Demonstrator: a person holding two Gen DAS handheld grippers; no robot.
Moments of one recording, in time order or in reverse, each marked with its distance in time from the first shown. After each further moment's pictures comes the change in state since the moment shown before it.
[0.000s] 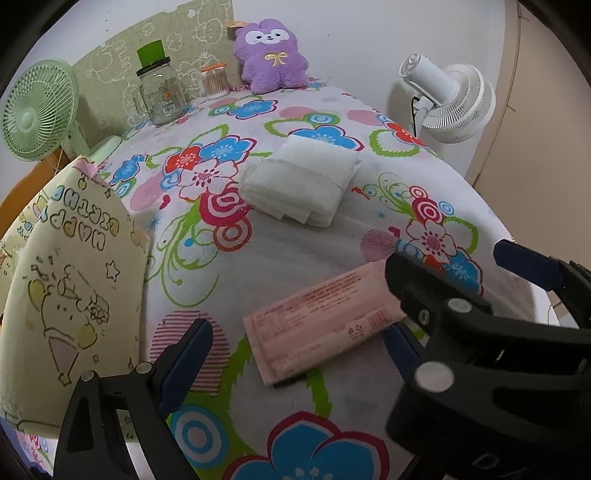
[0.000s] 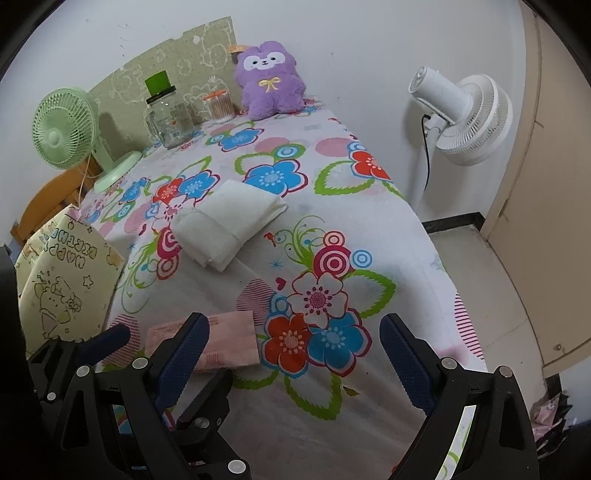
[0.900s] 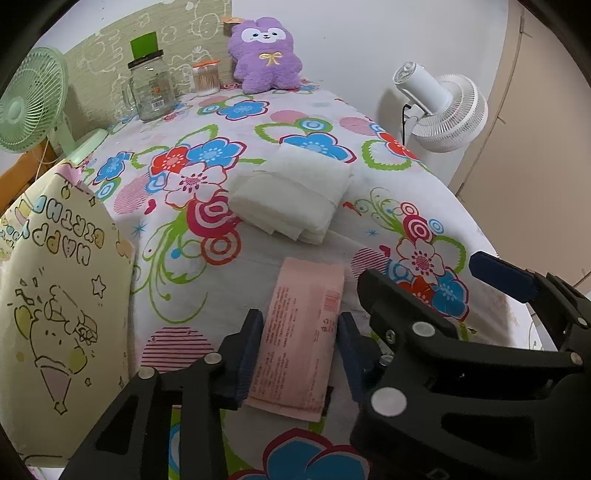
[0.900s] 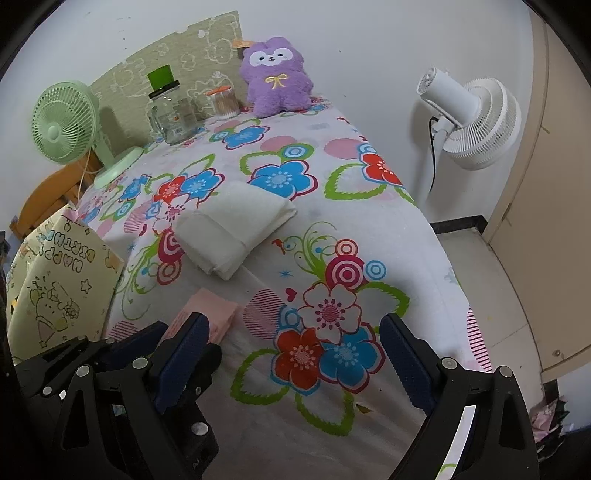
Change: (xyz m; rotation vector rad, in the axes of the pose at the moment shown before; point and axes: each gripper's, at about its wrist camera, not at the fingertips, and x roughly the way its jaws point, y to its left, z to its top) left arm -0.001 0.009 0.010 -0.032 0.010 -0.090; right arm 0.007 0.010 0.007 -0.020 0.007 -0.002
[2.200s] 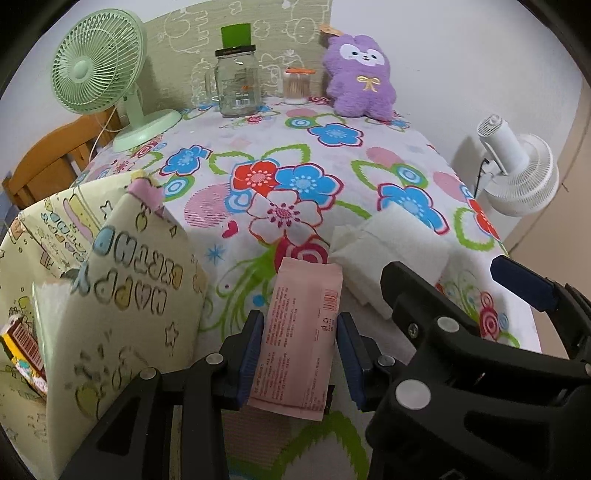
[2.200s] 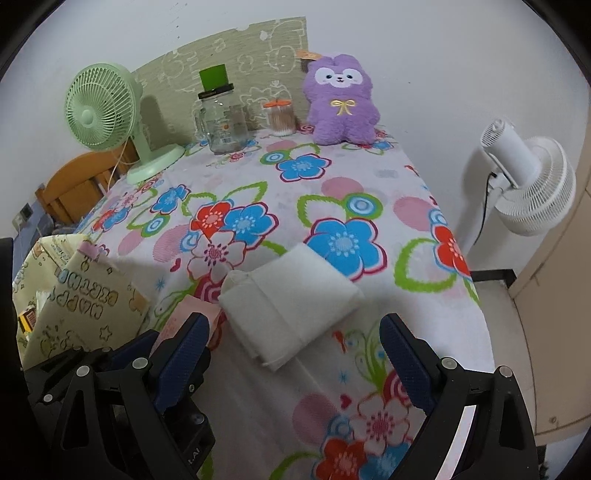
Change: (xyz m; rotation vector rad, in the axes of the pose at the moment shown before) left arm 0.008 0.047 0.035 -0.246 -0.050 0.169; right arm 0.029 0.039 0.060 -0.181 -0.039 0.104
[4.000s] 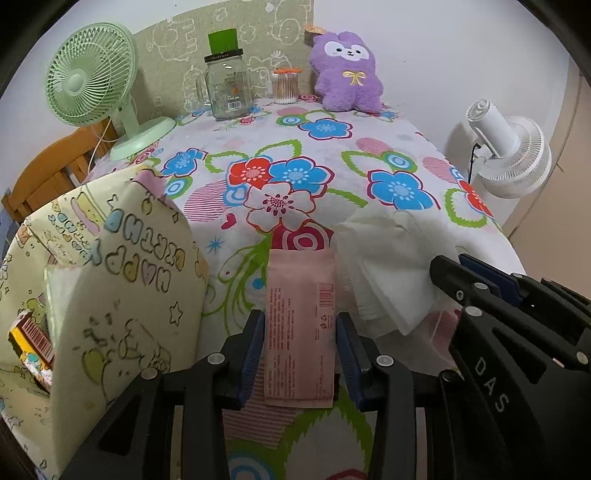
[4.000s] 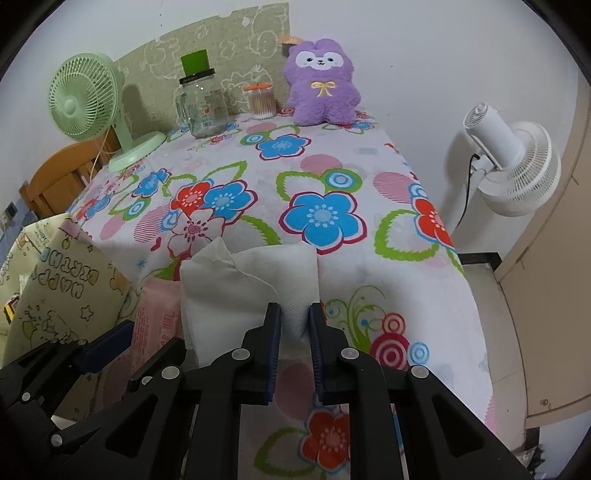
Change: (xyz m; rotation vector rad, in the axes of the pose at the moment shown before) left arm -0.013 -0.006 -0.016 0.068 -0.006 0.009; right arm -0.005 -0.006 -0.019 0.033 0.046 -0.070
